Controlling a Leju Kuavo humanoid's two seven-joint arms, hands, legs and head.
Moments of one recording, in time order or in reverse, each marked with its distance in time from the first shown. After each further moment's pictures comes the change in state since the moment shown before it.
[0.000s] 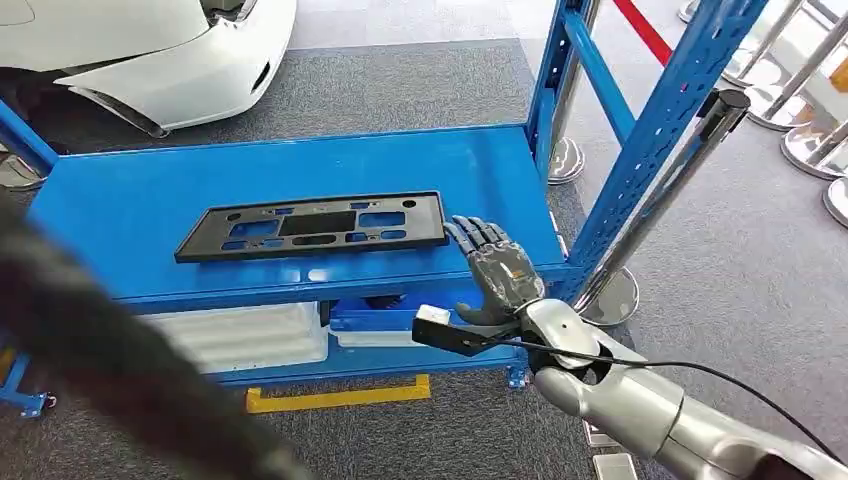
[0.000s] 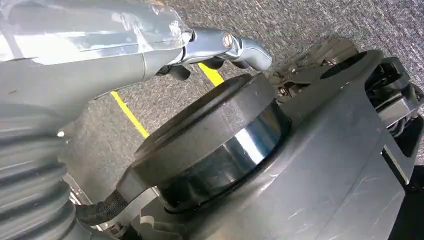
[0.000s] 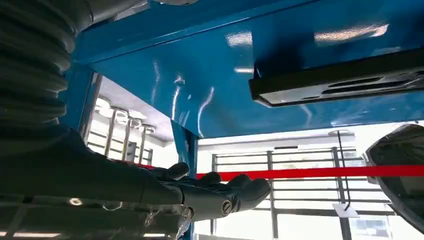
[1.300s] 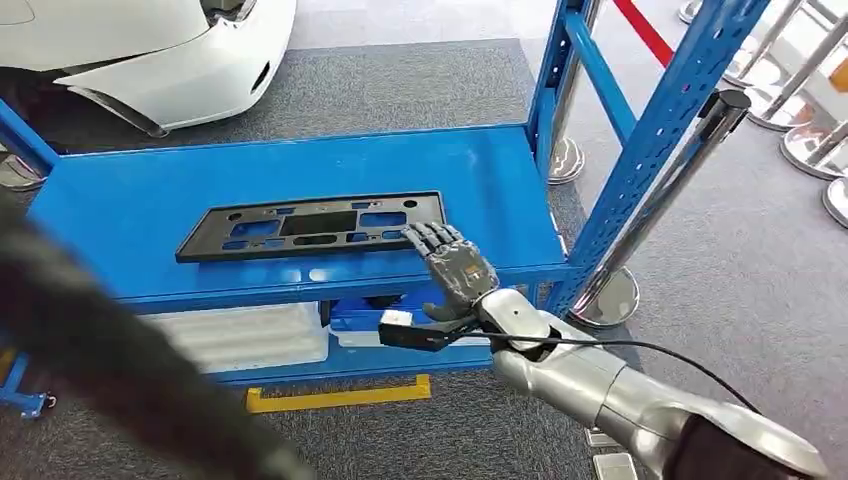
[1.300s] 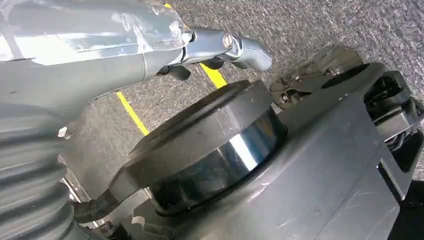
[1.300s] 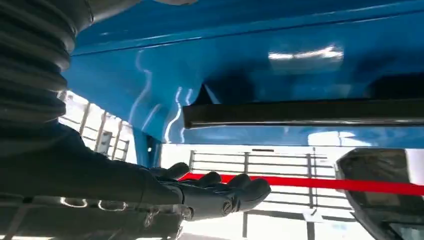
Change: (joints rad) left arm 0.001 -0.029 0.006 -0.010 0.008 0.063 0.035; right arm -0.144 0.191 0.147 0.380 -0.031 -0.098 -0.138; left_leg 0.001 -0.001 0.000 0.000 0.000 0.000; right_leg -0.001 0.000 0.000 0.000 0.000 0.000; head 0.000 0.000
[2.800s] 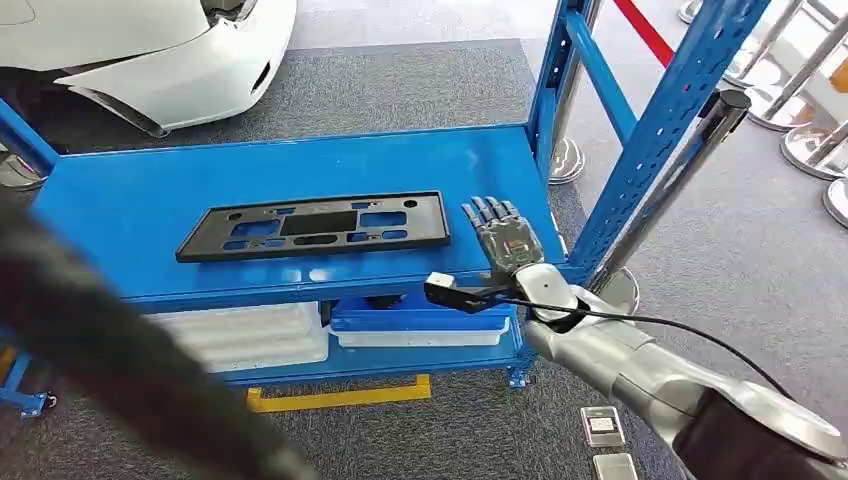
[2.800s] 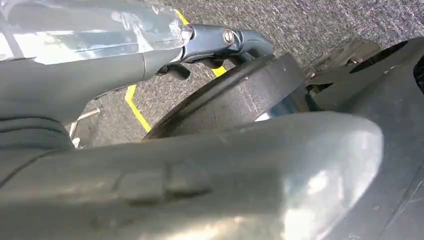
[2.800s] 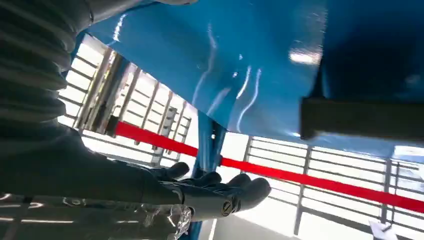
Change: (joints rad) left arm 0.024 -0.022 -0.011 0.003 -0.054 -0.019 -0.040; right arm -0.080 -0.029 -0.003 0.179 0.076 0.008 0.089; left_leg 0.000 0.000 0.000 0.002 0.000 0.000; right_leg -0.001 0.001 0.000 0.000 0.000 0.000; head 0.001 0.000
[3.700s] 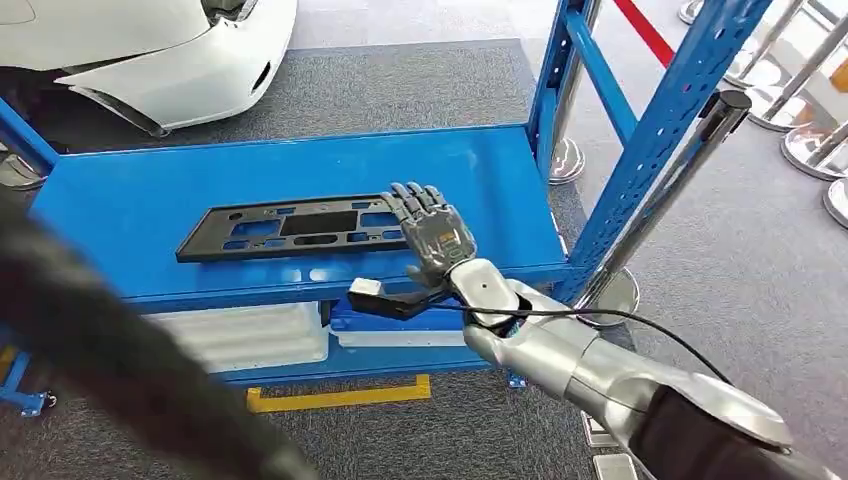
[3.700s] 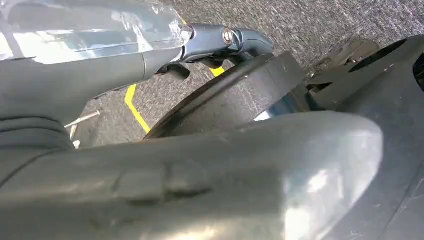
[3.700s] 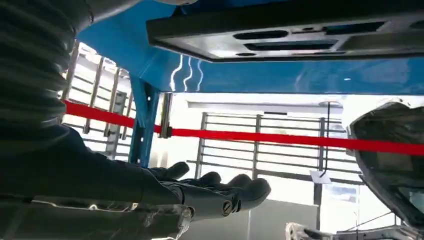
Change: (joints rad) left arm -0.002 -0.001 -0.014 0.001 0.006 -0.003 -0.006; right arm -0.027 0.153 0.015 -0.137 0.063 0.028 0.040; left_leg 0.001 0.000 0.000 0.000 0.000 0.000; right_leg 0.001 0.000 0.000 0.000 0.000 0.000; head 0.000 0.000
